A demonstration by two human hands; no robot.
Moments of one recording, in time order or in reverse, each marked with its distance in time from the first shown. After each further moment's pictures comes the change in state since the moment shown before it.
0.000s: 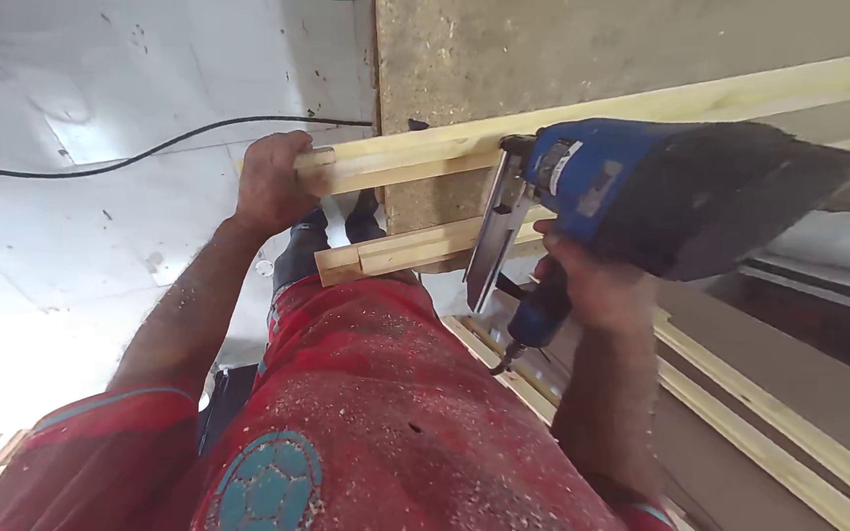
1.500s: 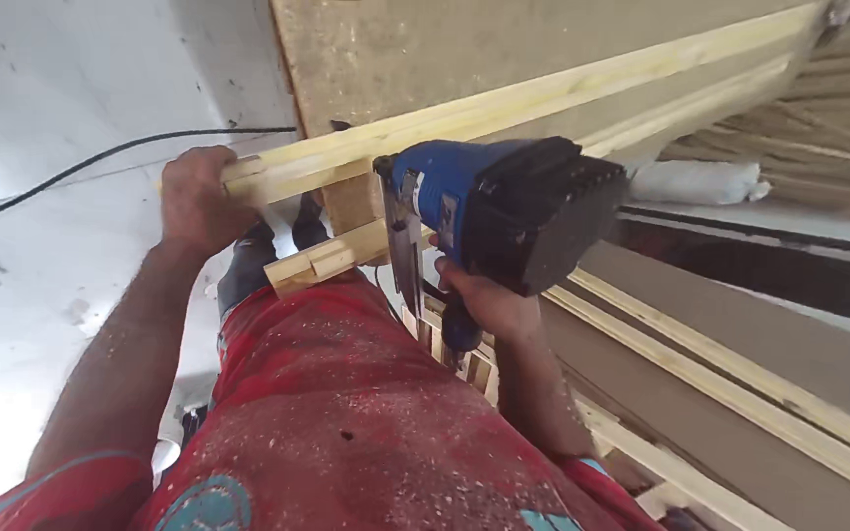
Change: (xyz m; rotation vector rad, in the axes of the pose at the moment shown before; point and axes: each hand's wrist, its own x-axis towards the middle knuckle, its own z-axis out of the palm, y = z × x) left_hand 0.003 0.005 -0.008 -0.028 -0.084 -0.005; right_hand -0.060 -0.032 0.037 -0.083 -0.024 0.017
